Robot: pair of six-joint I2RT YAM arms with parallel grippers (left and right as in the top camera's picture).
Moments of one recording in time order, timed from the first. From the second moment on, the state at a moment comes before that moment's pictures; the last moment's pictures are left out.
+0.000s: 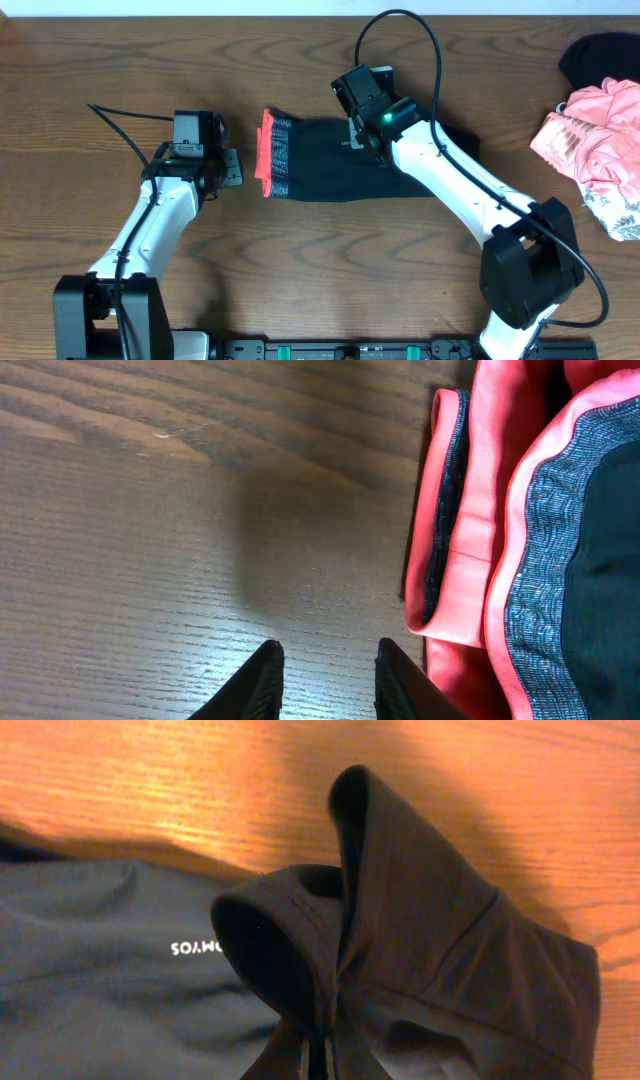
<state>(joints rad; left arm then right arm) -0.05 1.53 0.91 -0.47 0.04 -0.22 0.58 1.90 1.52 -0.75 0.40 0.44</state>
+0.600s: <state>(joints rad) -0.05 1.53 0.91 -0.47 0.04 -0.22 0.59 1.92 1.52 -0.80 0.32 0.43</state>
